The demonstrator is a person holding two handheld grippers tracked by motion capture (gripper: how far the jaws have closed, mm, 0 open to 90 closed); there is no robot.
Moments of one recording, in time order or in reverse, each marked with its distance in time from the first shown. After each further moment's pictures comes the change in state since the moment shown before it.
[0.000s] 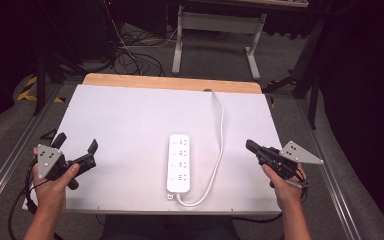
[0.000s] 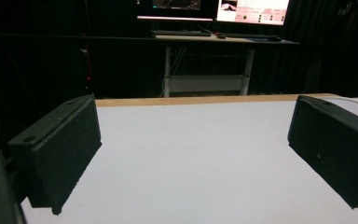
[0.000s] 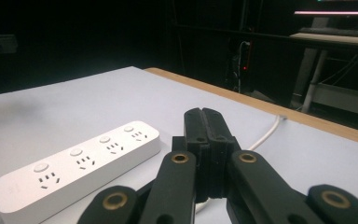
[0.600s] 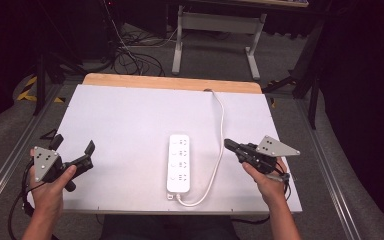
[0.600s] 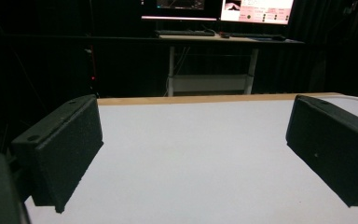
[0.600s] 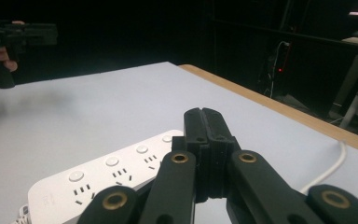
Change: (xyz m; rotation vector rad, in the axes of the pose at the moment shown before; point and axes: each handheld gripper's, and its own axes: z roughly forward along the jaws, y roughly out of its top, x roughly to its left) left arm 0.004 -0.001 -0.007 0.001 0.018 0.005; right arm 0.030 0.016 0.042 0.031 0.136 -0.069
